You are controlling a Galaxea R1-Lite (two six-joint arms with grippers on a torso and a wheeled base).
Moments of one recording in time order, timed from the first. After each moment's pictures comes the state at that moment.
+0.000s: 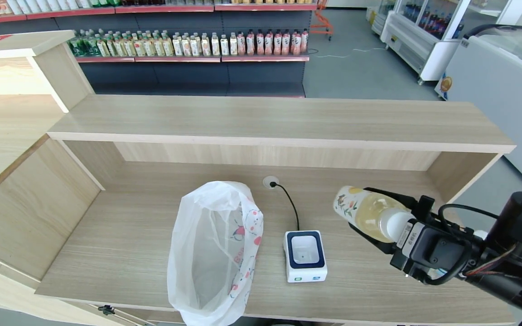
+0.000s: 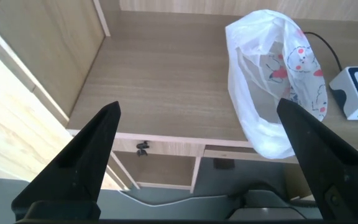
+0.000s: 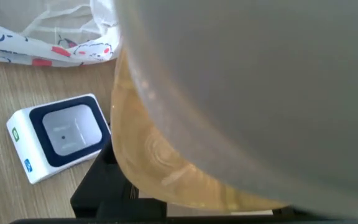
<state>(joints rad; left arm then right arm) 0.00 0.00 0.00 0.00 0.00 0.00 0.40 1.68 -0.26 -1.43 0.34 -1.04</state>
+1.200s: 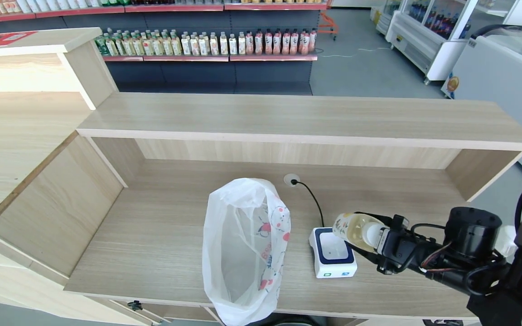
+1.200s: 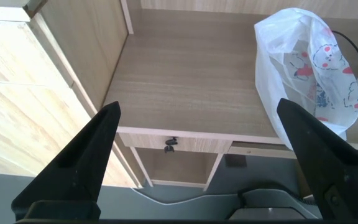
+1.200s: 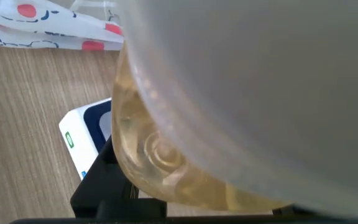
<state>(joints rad) 0.00 0.00 0.00 0.00 0.00 0.00 0.26 2.04 -0.30 -1.57 0.50 -1.01</state>
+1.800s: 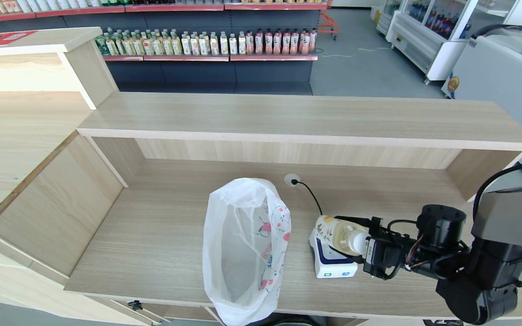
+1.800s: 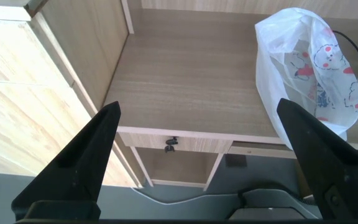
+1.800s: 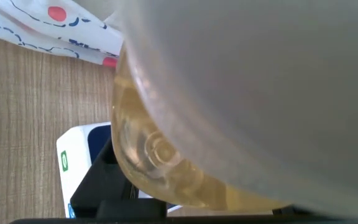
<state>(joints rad) 0.00 0.00 0.00 0.00 0.00 0.00 0.23 2.20 -0.45 -1.57 0.73 -1.14</state>
